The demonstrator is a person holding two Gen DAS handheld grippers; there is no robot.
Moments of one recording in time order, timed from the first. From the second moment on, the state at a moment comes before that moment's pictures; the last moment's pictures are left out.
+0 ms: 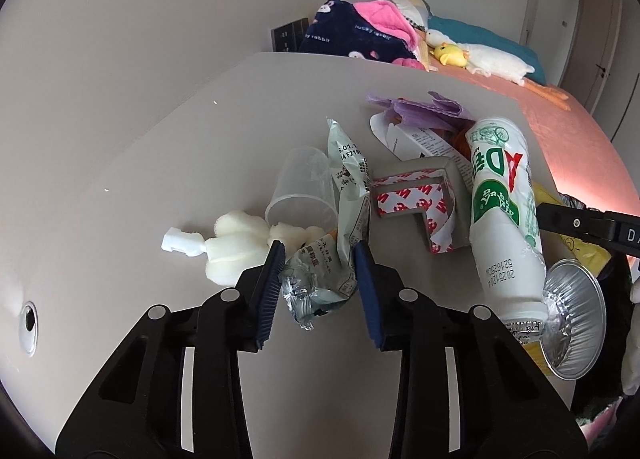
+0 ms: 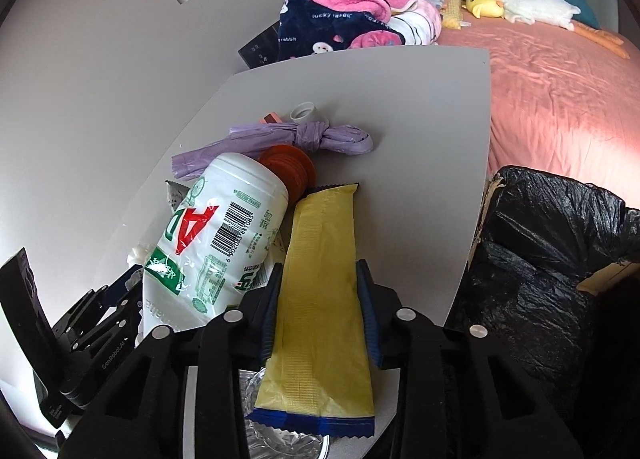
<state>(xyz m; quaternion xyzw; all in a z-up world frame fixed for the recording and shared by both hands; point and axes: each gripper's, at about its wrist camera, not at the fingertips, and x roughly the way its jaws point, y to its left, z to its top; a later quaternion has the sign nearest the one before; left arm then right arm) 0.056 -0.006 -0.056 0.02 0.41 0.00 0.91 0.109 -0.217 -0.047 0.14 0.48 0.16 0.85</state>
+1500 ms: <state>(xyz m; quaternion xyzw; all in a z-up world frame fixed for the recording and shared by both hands) -0.007 -0.092 0.041 -0.02 0.29 -0.12 0.95 0.018 -0.313 0.048 0.17 0.37 0.10 0.91</state>
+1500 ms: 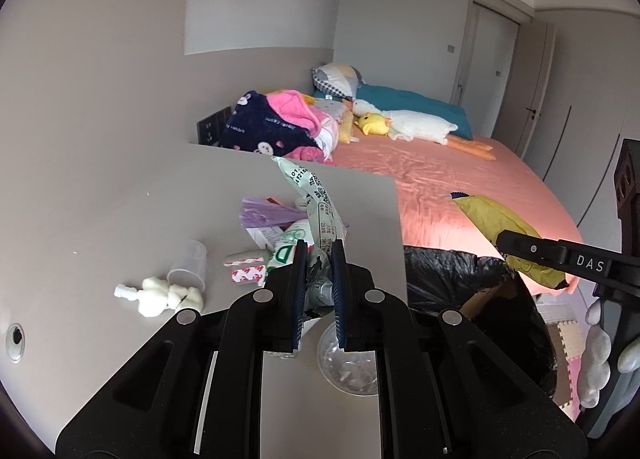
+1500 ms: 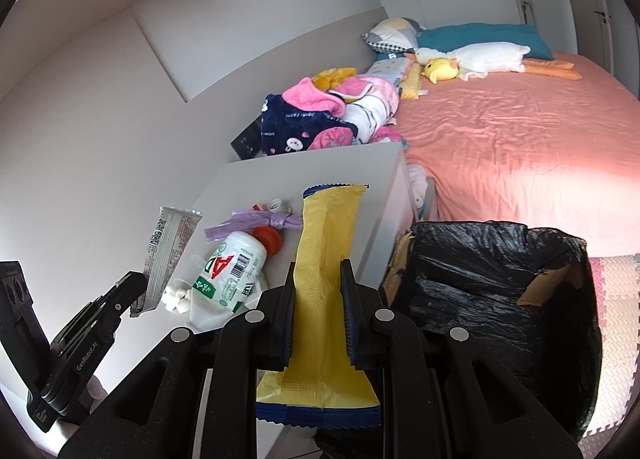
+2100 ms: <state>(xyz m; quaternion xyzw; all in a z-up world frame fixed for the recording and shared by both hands) -0.001 -0.175 0.028 -0.02 0.33 -0.24 0.91 -0.012 -0.374 0.054 0.19 0.35 0.05 0.92</state>
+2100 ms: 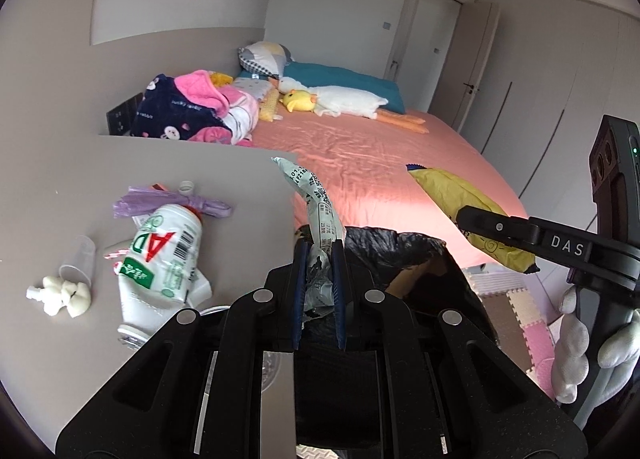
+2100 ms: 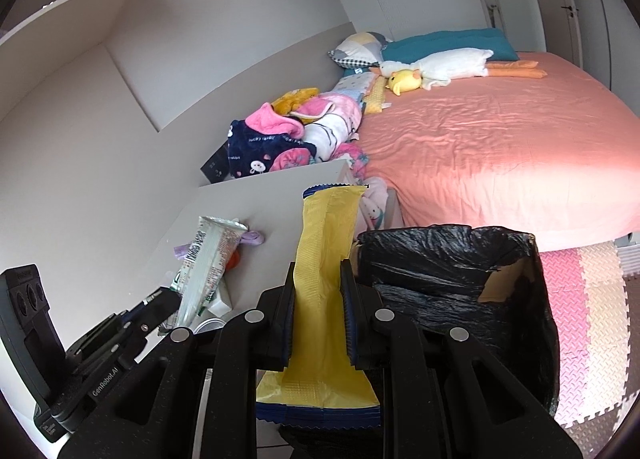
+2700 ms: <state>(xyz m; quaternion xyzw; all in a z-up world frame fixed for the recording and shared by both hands) -0.006 -0.232 0.007 -0.02 0.37 -0.35 0.86 -0.045 -0.415 0.066 0.19 0.28 -0.06 0.94</state>
